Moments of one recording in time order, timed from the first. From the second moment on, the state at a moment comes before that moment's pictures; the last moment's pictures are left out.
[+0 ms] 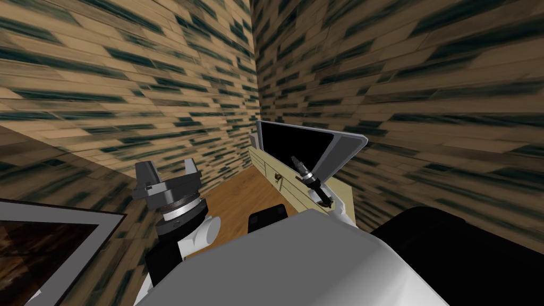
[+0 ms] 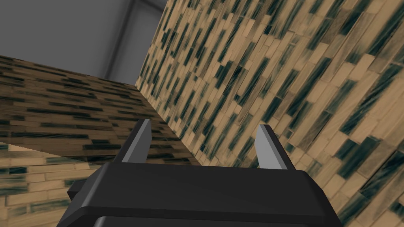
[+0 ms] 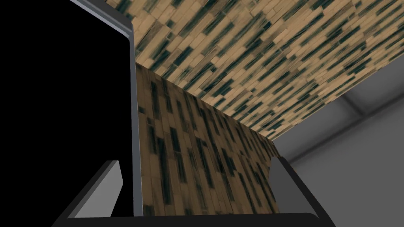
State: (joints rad) left arm 0.49 0.05 -0.06 -2.33 0.12 -0.65 -0.01; right arm 0.44 -0.37 -0.07 -1.99 0.32 -0.60 -0.09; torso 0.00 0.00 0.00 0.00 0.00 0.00
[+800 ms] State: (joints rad) left arm 0.49 0.05 -0.06 -2.33 0.12 -0.65 -0.01; right arm 0.42 -0.50 -0.09 -1.74 0.51 -0.65 -0.04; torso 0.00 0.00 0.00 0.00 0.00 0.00
